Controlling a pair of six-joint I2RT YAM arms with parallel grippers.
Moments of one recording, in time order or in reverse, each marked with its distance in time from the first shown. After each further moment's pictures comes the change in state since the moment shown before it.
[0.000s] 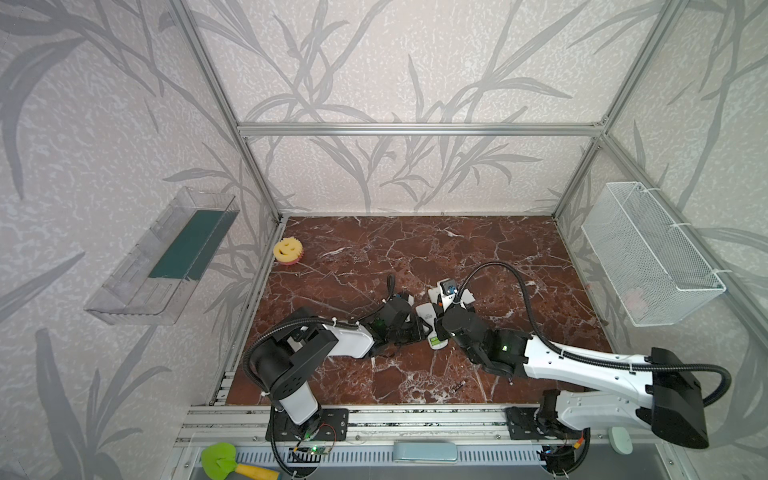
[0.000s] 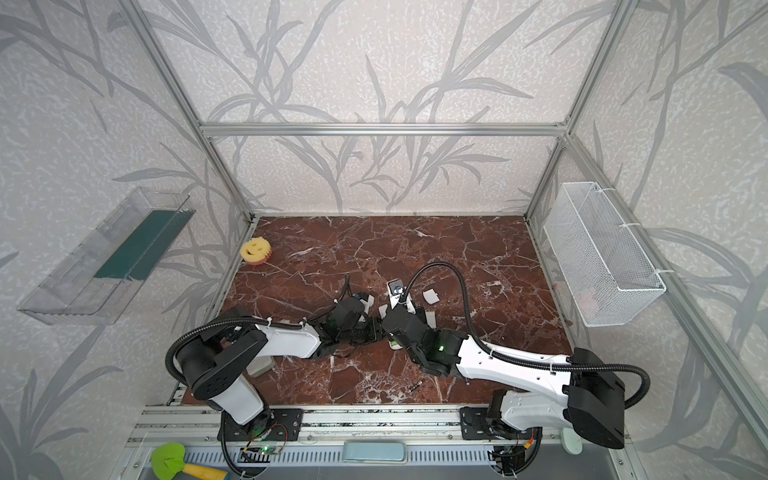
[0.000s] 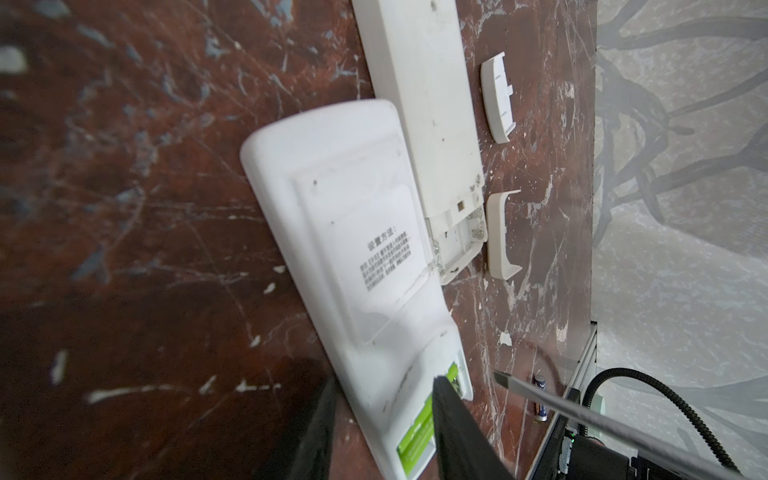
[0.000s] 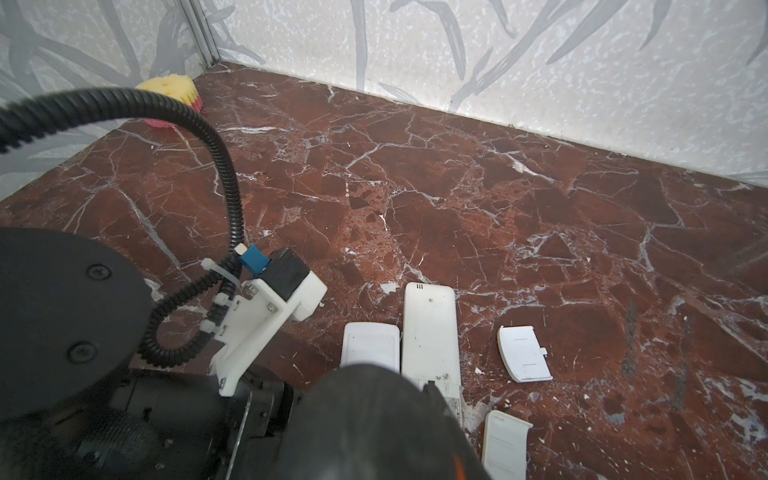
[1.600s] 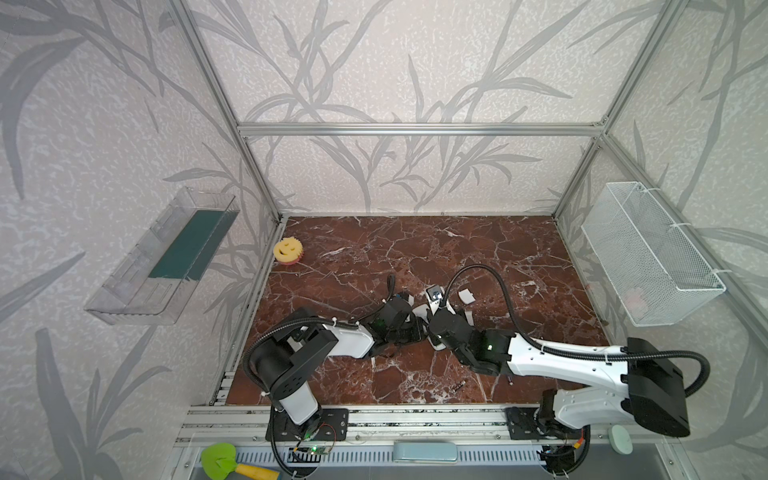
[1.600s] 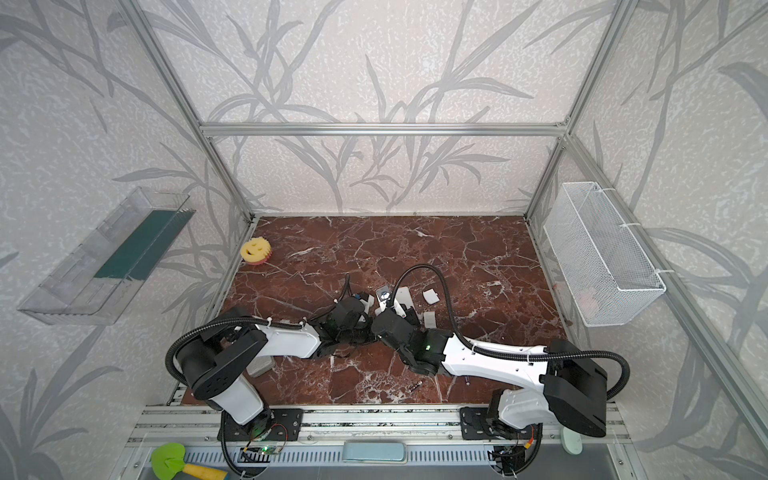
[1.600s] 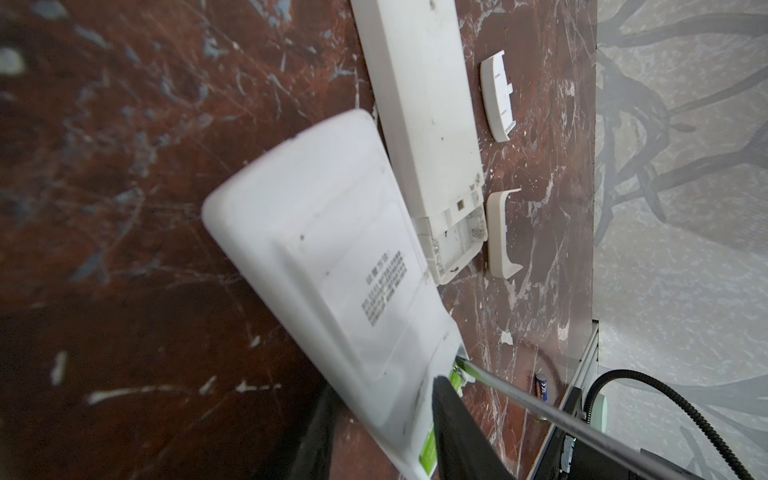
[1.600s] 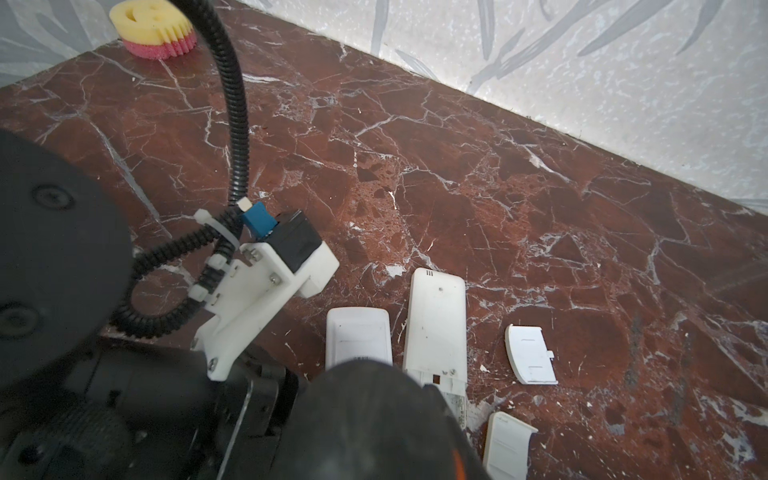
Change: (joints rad) left arm 0.000 0.002 0.000 -0.001 0.001 0.007; right arm 0.027 0.116 0.030 -0.005 0.000 -0.084
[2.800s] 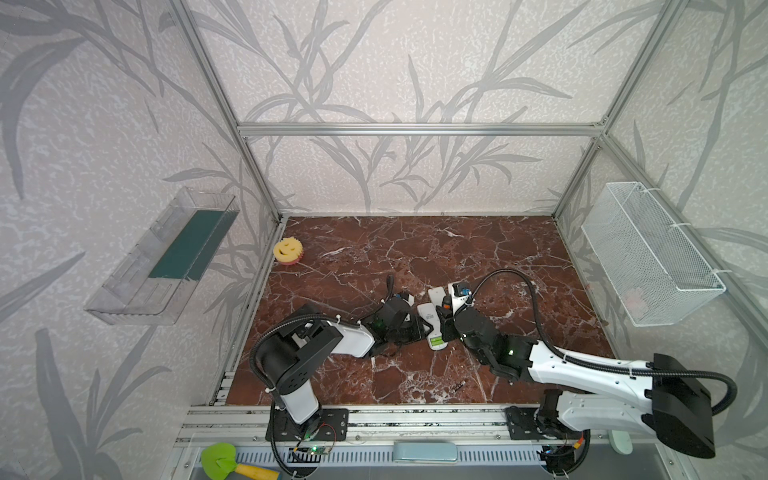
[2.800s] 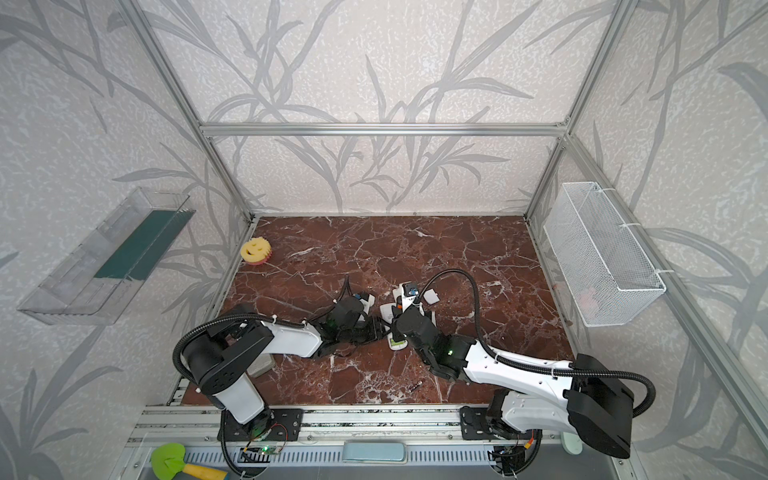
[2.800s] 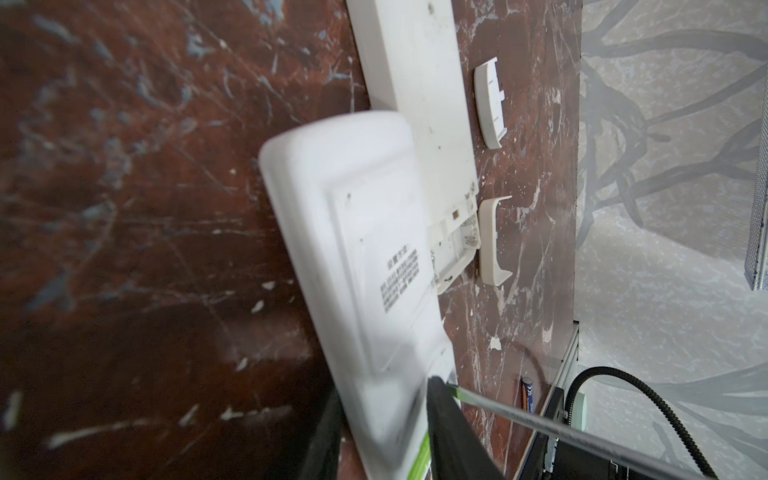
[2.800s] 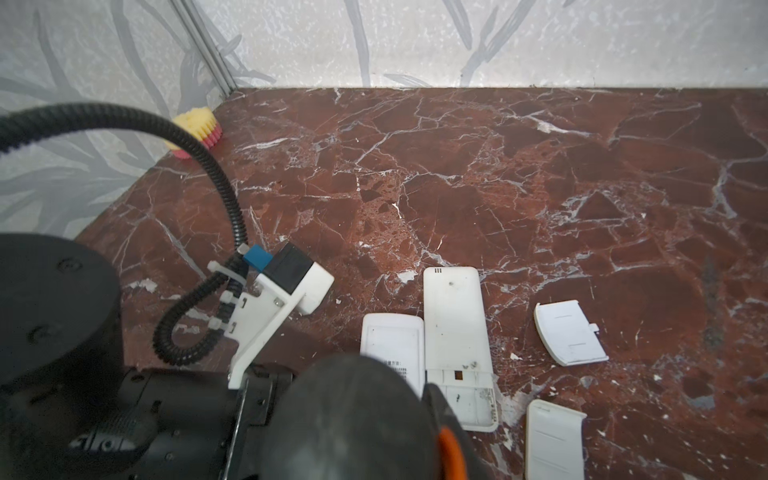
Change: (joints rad) left arm 0.013 0.037 -0.012 0.063 0.026 -0.033; right arm -0.106 -0.167 -0.194 0.190 -0.155 0.236
